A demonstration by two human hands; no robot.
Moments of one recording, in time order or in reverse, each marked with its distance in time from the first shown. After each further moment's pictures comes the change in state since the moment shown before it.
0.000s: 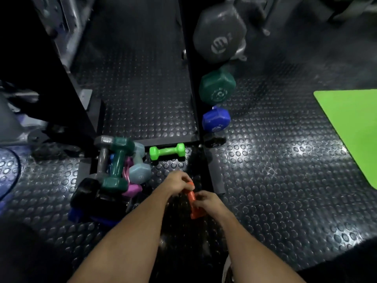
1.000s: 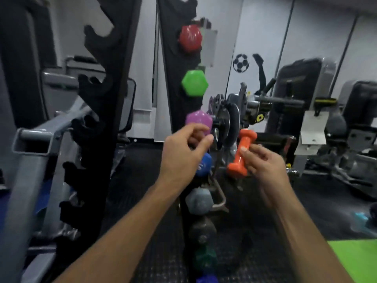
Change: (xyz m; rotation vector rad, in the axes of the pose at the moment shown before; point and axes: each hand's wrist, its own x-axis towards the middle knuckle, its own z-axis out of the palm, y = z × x) left_hand -0.323 0.424 -0.286 -0.255 0.985 1.297; right_hand -0.354 -0.478 -0.133 0.371 0.438 -1.249
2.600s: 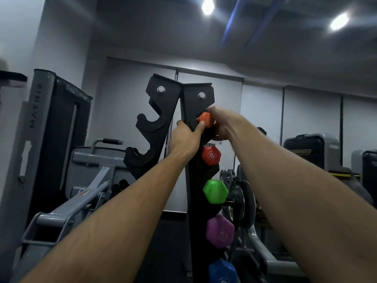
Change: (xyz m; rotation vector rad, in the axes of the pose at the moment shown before) left_hand 0.269 0.084 -0.069 0.273 0.184 -0.182; right_hand 0.187 -0.271 0.219 -0.086 -0.263 0.188
